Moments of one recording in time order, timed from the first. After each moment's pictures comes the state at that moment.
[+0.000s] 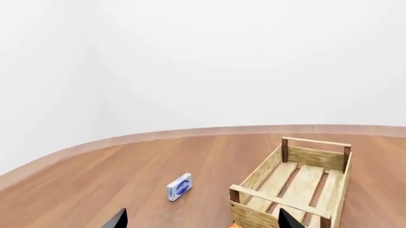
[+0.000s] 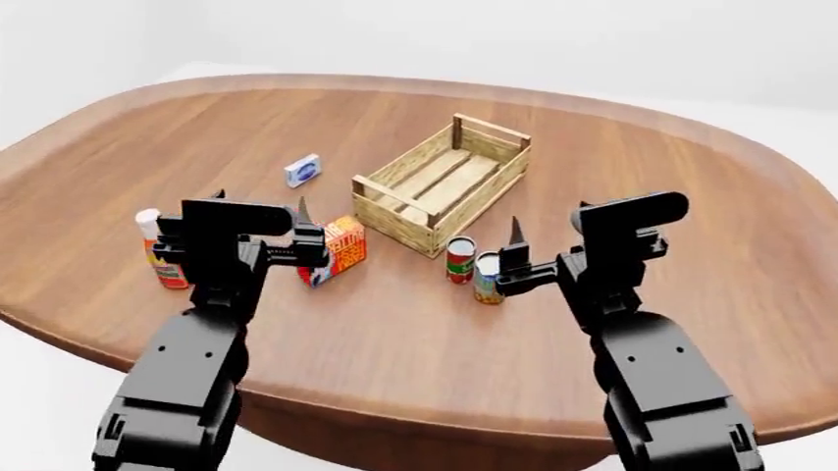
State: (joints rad) left arm -0.59 -0.21 0.15 -0.13 -0.17 -0.32 -0.08; right arm 0.57 0.25 -0.18 -0.02 0.17 0.52 -0.03
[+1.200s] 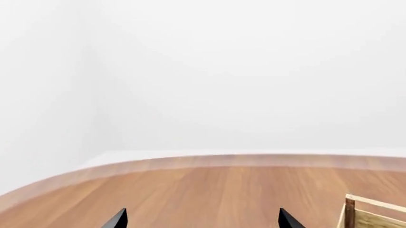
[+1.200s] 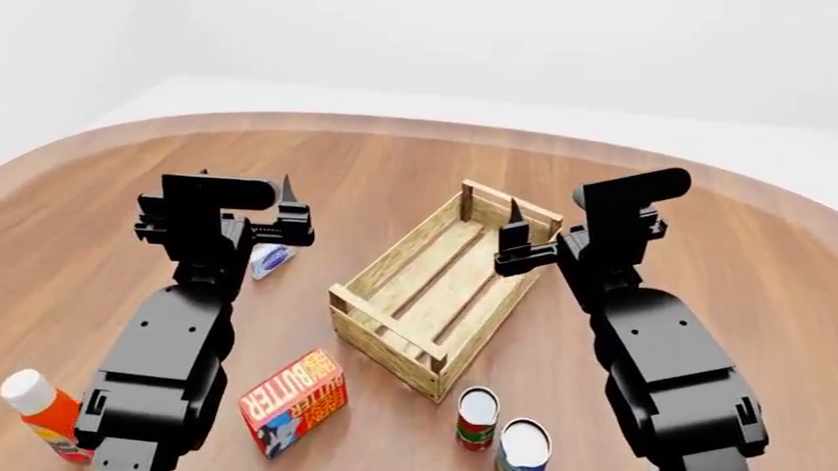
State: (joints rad) left arm -0.67 -0.25 0.15 -0.16 -0.19 -0.34 -0.09; right arm 0.65 0.25 -0.18 0.01 0.22 0.58 -0.03
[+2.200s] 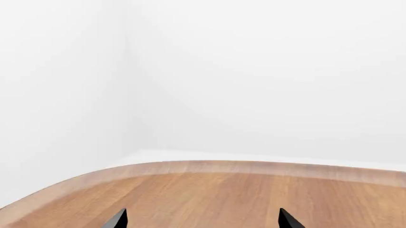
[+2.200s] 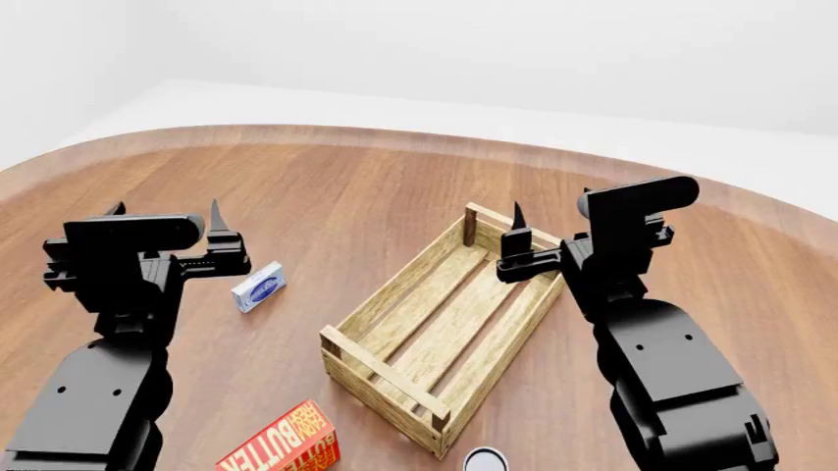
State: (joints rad) left arm -0.45 -0.36 0.01 0.11 -0.25 -0.40 -0.17; right arm 0.61 0.27 -0.19 -0.06 0.23 0.58 0.00
